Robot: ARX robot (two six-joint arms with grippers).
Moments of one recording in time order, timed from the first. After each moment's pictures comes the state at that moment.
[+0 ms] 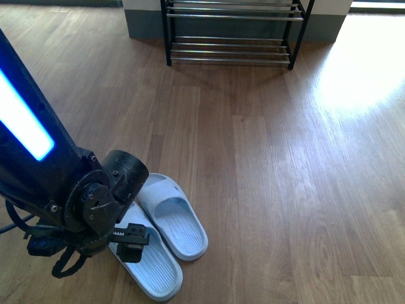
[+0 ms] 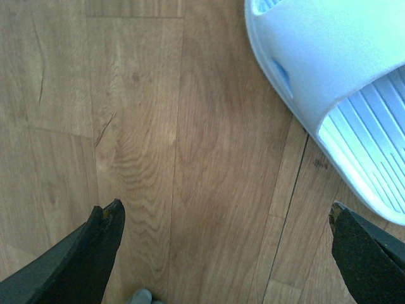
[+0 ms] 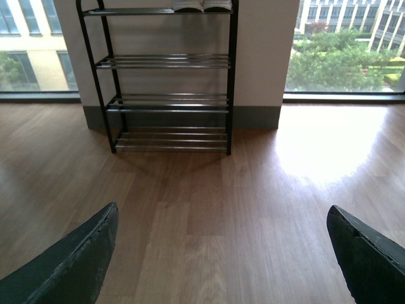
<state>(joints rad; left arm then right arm) -0.40 2.58 1.10 0.01 -0.36 -0.37 0.00 0.00 0.02 0.00 0.00 0.00</state>
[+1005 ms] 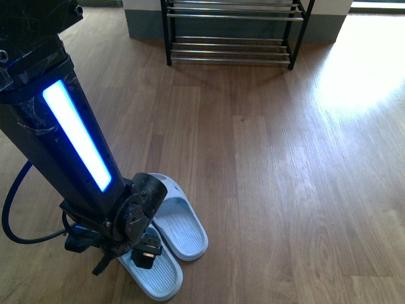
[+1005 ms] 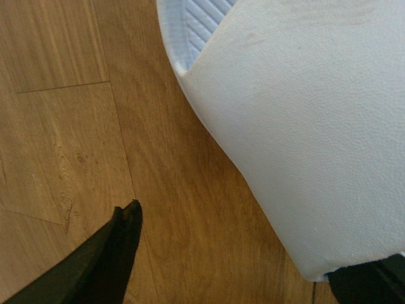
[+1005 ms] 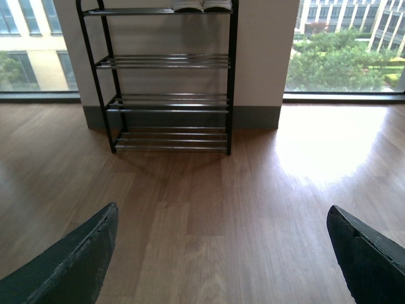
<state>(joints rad) -0.40 2.91 1.39 0.03 -0.45 -0.22 0.00 0.00 0.02 0.00 0.00 0.00</state>
